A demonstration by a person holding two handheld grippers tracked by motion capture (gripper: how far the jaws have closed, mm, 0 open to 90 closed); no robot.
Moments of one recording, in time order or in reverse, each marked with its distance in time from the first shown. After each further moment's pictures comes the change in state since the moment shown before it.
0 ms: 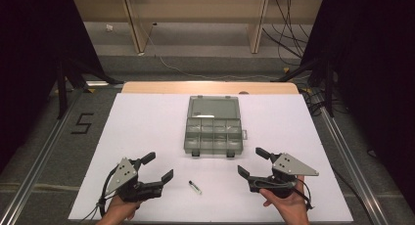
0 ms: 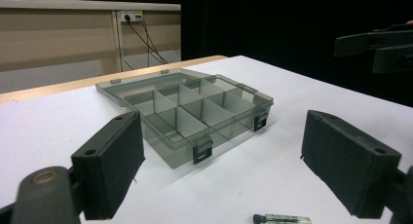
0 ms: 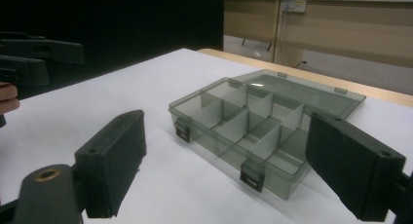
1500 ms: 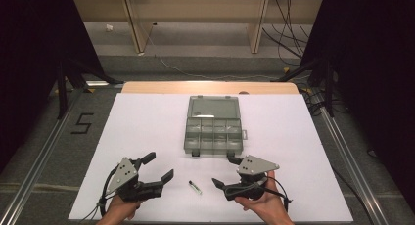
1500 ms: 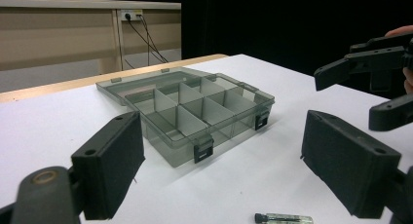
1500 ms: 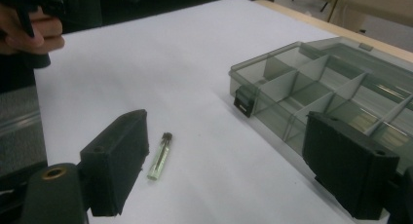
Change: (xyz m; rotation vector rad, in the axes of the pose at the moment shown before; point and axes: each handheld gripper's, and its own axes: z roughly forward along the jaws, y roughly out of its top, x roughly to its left) left arm 0.001 -0.001 0.002 -0.002 0.000 0.001; right arm 0.039 0.003 0.048 0.221 0.147 -0.146
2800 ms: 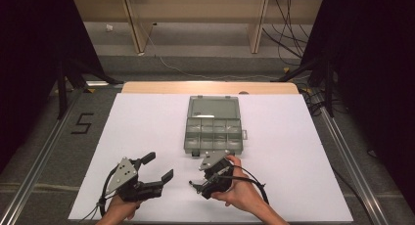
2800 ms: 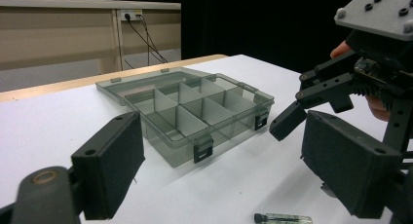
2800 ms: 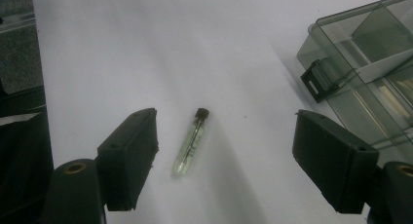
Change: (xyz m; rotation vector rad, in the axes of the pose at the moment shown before) left arm 0.000 0.000 -0.001 0.003 0.002 -0.003; right arm 0.020 0.031 0.070 0.370 0.119 -0.131
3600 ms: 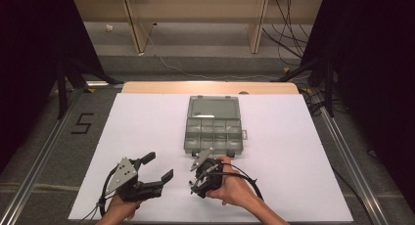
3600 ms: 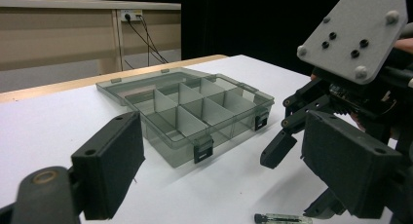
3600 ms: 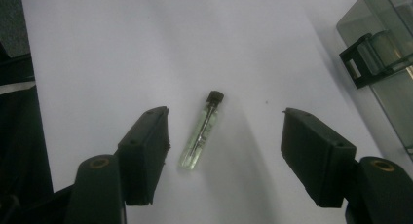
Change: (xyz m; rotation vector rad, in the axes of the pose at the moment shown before) left arm 0.000 0.000 0.000 0.001 0.000 0.004; right arm -0.001 0.011 0.023 0.173 0.060 -0.033
